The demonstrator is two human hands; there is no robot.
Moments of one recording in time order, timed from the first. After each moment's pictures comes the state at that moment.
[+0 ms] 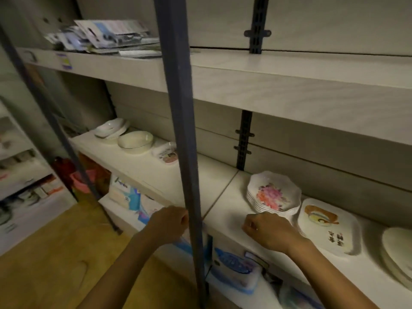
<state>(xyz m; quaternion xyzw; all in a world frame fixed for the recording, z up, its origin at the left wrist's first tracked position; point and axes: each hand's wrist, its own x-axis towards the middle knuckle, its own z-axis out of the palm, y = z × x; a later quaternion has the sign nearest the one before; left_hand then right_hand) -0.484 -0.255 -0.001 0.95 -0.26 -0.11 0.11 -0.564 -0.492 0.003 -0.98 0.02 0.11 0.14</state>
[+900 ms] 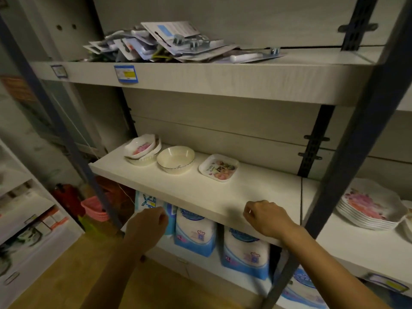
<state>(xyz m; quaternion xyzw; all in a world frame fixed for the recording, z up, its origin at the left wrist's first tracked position) -0.280 0.024 -0.015 0.97 -0.20 0.01 0.17 -0.381 -0.250 0.001 -0.99 0.10 0.06 0.12</state>
